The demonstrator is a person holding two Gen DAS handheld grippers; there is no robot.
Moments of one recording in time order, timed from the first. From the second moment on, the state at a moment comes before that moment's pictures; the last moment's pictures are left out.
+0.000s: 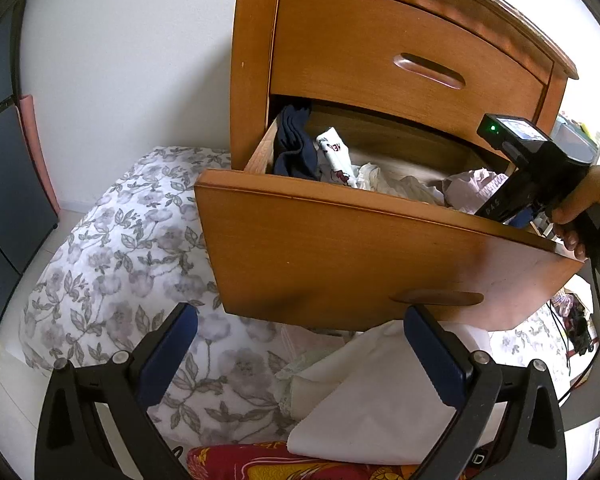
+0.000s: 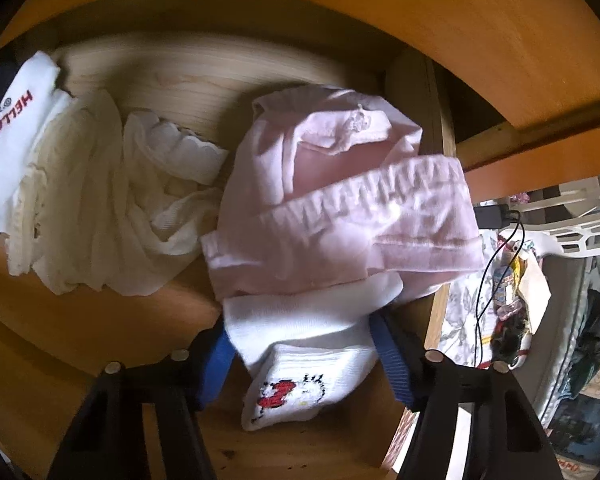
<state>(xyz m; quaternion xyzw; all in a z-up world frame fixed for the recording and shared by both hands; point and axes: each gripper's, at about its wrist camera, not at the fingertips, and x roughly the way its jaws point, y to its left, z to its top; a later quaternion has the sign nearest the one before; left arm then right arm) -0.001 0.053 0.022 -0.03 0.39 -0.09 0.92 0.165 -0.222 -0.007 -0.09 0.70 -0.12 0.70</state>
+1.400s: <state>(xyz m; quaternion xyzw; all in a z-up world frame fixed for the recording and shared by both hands) -0.002 0.054 0.022 -0.03 0.39 -0.08 0.92 0.085 -0.213 0.173 -0.05 0.48 -0.02 0.88</state>
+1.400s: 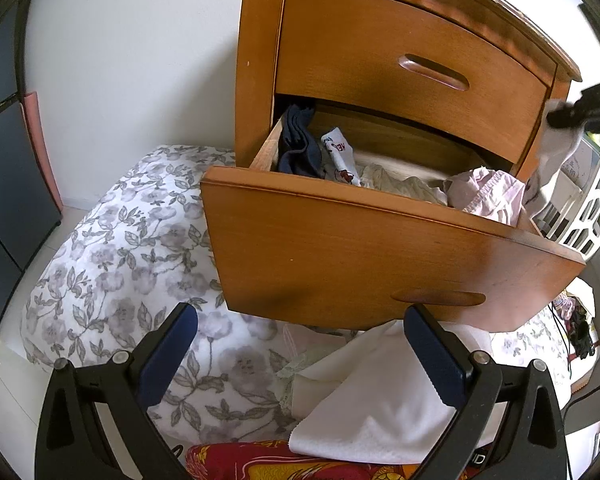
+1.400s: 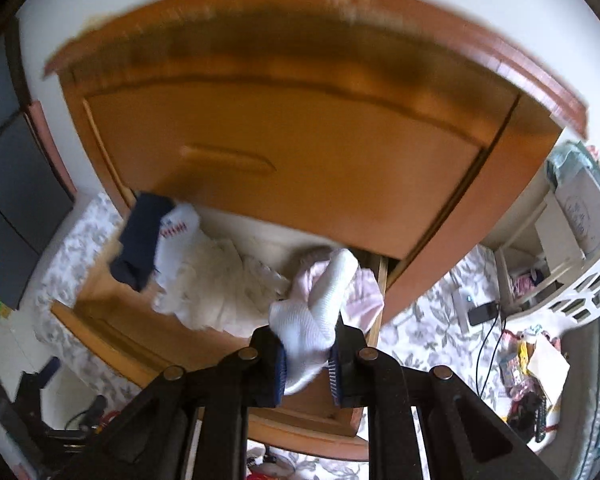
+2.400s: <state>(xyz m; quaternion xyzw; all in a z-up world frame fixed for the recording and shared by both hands) -0.006 0.050 0.025 -0.01 0.38 -0.06 0.92 -0.067 -0.190 0.256 -0.07 0.37 0.05 0.92</state>
